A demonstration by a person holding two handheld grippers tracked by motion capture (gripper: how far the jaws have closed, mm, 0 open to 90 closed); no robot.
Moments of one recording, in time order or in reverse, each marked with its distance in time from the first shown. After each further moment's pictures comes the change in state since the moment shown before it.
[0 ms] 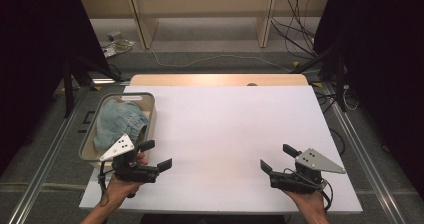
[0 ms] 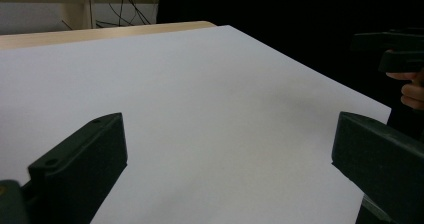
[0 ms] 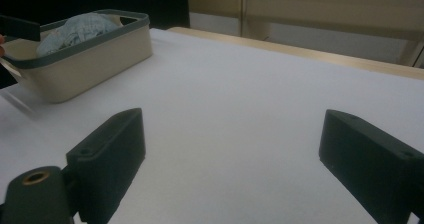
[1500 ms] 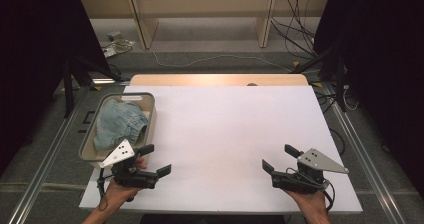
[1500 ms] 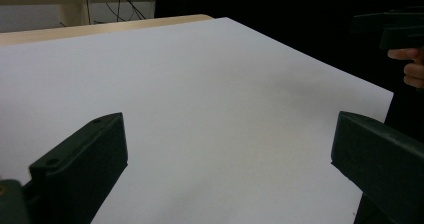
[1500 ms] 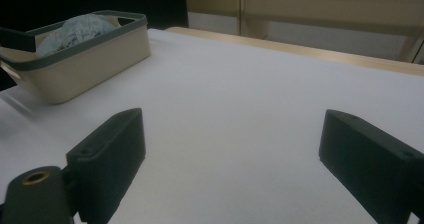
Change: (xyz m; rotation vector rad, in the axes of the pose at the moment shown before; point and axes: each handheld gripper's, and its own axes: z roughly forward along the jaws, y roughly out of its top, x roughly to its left) left arm -0.001 -0.015 -0.004 0.012 -0.006 0.036; right arm -0.003 0.000 -0.003 0.003 -0.001 0.016
